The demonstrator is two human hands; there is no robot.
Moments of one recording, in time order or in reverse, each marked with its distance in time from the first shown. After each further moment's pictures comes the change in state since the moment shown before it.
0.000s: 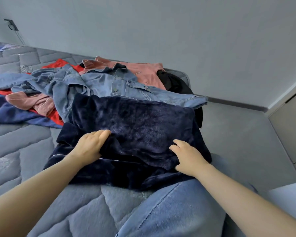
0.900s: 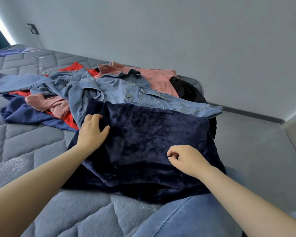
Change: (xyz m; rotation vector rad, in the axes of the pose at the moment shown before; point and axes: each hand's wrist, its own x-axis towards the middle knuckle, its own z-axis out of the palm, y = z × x) left_hand 0.030 -0.037 -0.017 -0.373 0.191 -0.674; right_hand 0.032 -0.036 -0.035 0.299 0.092 -0.056
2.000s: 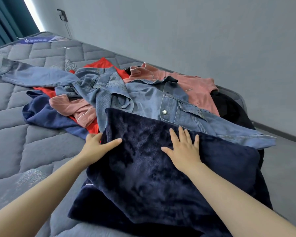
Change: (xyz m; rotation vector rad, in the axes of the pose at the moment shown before) left_hand 0.051 -0.099 -0.017 -0.419 -0.245 -0.379; right_hand 0.176 -0.081 0.034 -0.324 -0.025 0.130
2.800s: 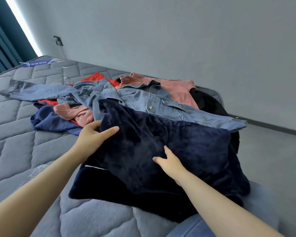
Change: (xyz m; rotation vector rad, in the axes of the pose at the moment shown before) left_hand -0.105 0.079 -0.019 -0.397 -0.034 0.180; right_hand -0.111 -0.007 0.012 1.133 -0.178 0.240
